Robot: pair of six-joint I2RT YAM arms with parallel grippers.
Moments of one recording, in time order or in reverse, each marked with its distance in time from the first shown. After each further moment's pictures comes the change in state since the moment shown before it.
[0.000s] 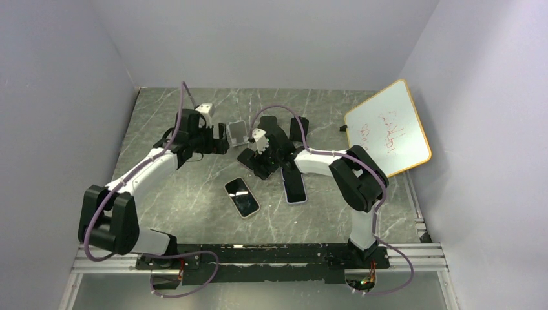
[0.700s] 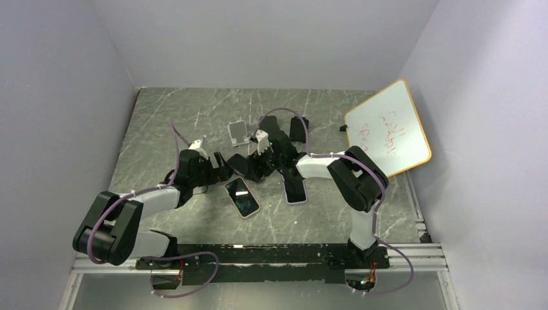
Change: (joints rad) left arm -0.040 -0.087 -0.546 0.532 0.039 -0.383; right arm 0.003 0.000 -0.080 0.210 -0.185 0.210
